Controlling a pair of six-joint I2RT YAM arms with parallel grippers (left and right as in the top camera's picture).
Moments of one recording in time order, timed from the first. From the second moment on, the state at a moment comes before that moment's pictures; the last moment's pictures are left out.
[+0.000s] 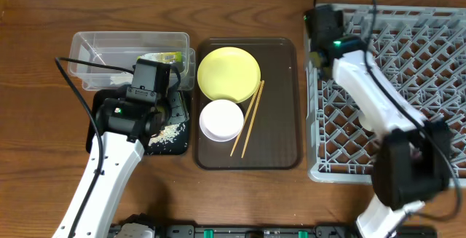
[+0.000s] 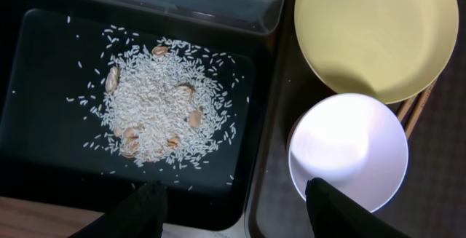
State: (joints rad) left arm -0.22 1.25 1.09 -0.97 -0.09 -0.43; right arm 0.29 1.86 1.49 -0.67 0.54 0.12
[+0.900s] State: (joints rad) left arm -0.05 1.24 1.09 -1.06 -0.20 -0.54; right arm 0.66 2.02 1.50 -0.81 -0.14 0.23
